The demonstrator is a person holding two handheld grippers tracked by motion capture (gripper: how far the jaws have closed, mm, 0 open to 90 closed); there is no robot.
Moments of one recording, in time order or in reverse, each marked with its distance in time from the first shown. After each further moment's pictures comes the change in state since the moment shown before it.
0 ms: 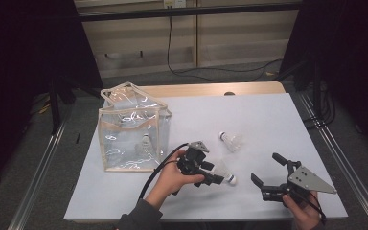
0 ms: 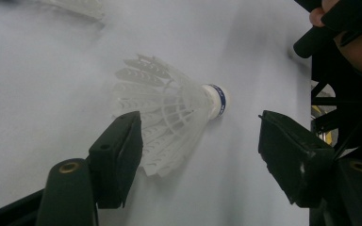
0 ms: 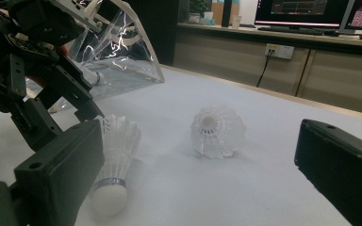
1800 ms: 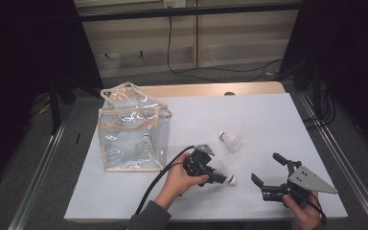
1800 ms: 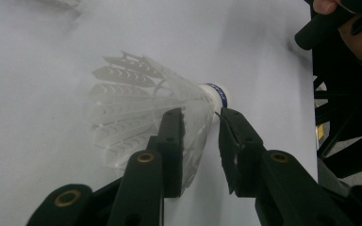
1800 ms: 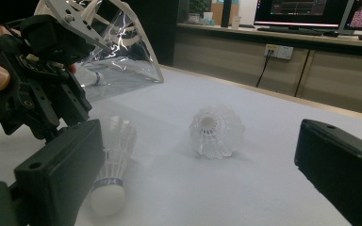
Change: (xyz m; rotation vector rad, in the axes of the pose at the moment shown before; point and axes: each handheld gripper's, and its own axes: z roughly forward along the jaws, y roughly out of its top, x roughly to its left) left arm 0.003 -0.002 0.020 0.025 -0.046 0.012; right arm 0.000 0.000 -0.001 -0.003 -0.002 -0.001
